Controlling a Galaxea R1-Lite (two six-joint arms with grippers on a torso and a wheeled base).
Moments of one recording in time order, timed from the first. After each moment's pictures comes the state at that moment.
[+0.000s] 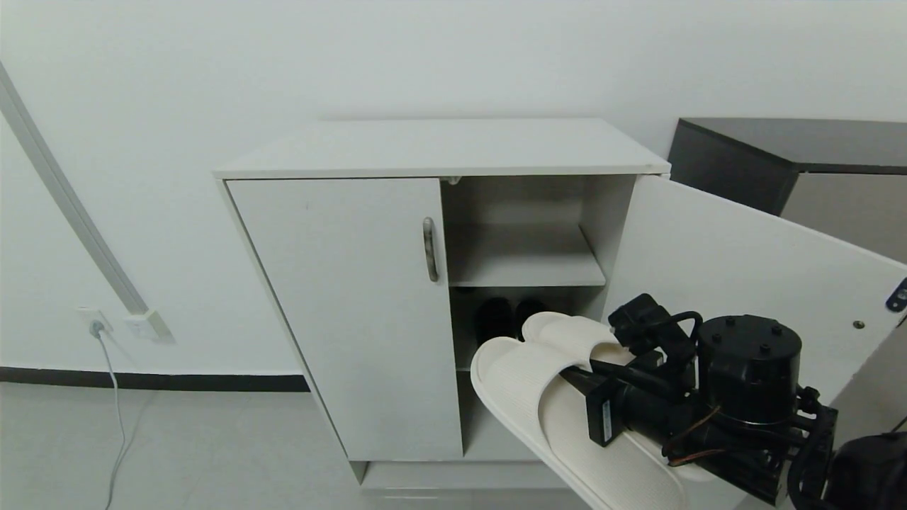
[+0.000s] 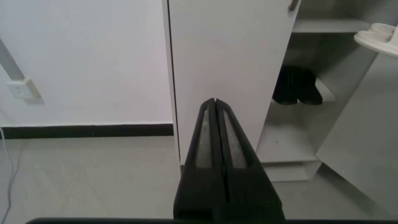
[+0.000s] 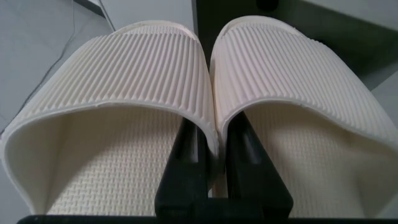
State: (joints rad) left arm 0.00 0.00 0.00 0.00 0.00 -0.01; right arm 0.74 1.77 -0.53 -1.01 -0.07 0.05
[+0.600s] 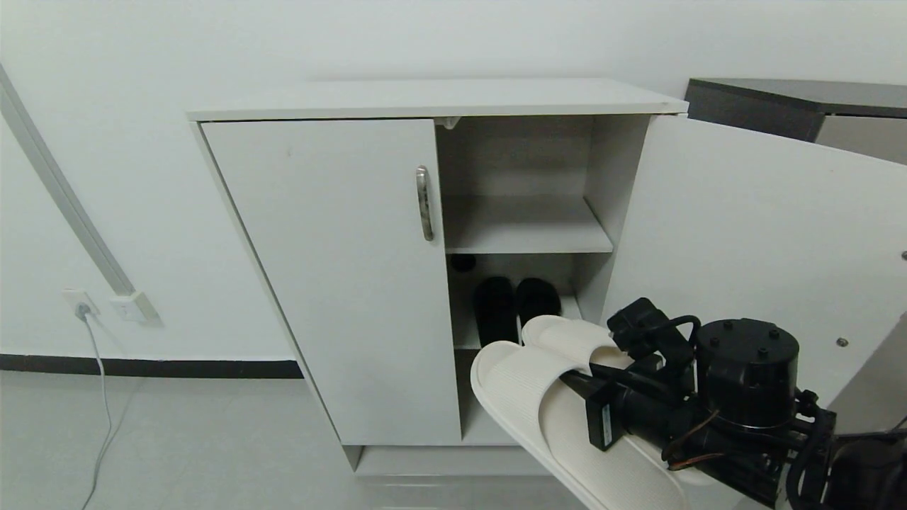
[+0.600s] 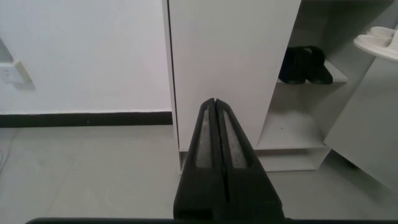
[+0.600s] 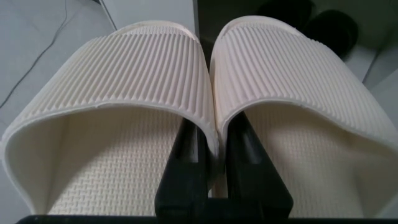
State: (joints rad) left arm 0.00 0.00 0.00 0.00 0.00 -0.01; right arm 0.74 1.77 -0.52 -1.01 -0.07 0.05
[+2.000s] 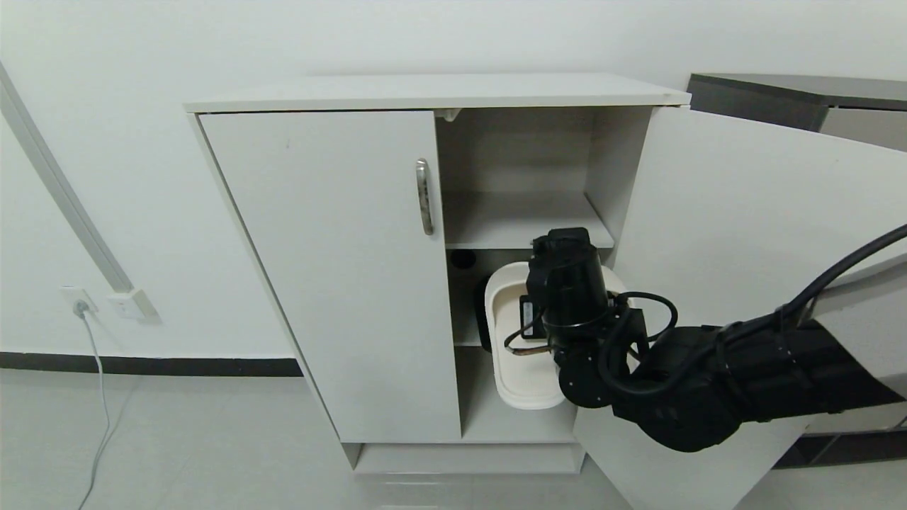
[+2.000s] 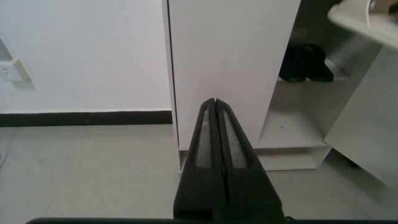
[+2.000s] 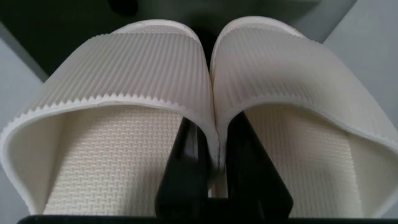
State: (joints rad) left arm 0.00 0.00 0.00 0.00 0.00 -0.01; right arm 0.84 2.02 -1.22 -0.50 -0.85 0.21
